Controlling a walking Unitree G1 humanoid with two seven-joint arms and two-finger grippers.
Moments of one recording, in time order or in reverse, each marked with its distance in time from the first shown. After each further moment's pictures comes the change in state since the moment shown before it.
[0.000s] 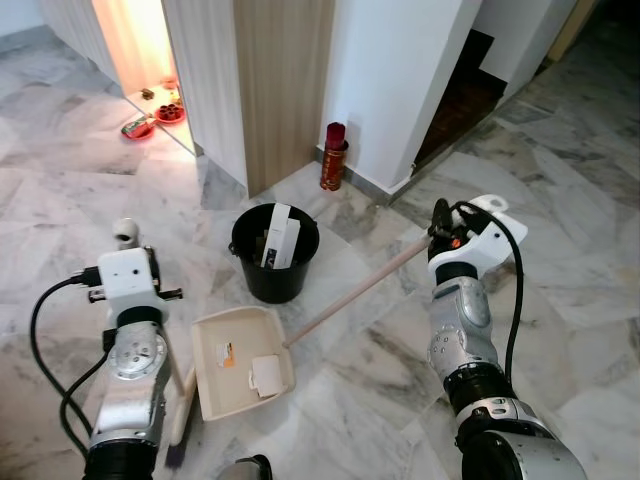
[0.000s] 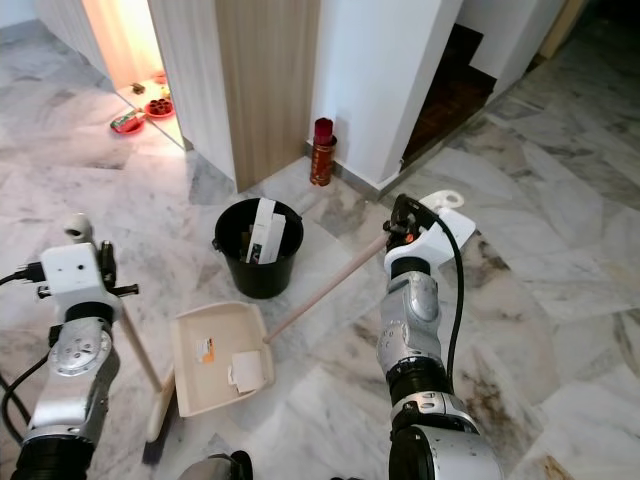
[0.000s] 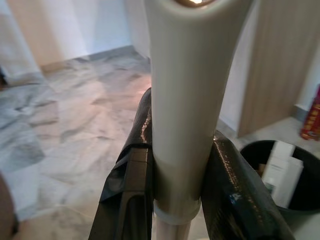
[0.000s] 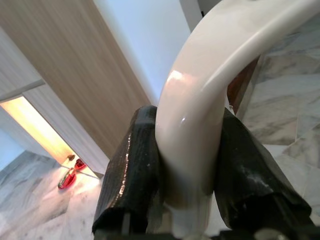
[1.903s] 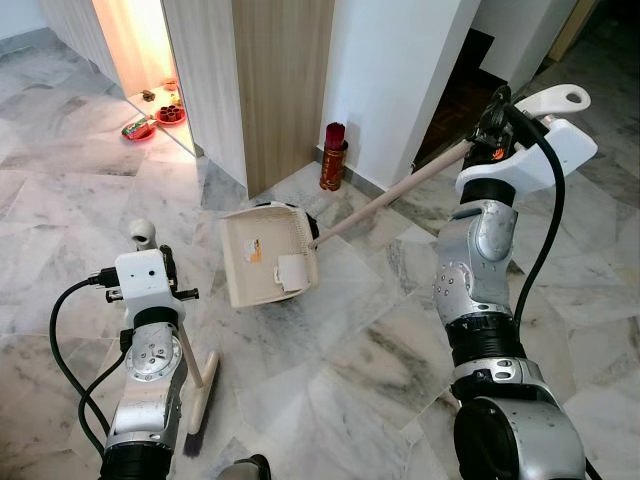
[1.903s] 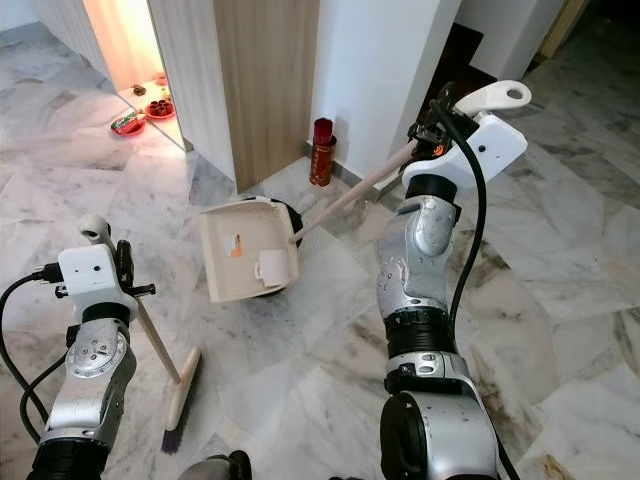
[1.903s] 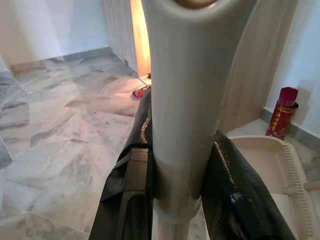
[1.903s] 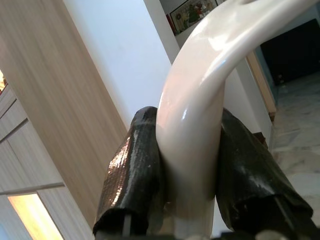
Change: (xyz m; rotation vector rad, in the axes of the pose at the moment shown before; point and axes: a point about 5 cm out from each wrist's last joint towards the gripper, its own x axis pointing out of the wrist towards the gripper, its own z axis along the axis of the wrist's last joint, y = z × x) left arm -0.010 -0.029 0.003 -0.059 -0.014 -0.086; right arm 0.024 0.059 0.094 -0.024 -0.404 0.023
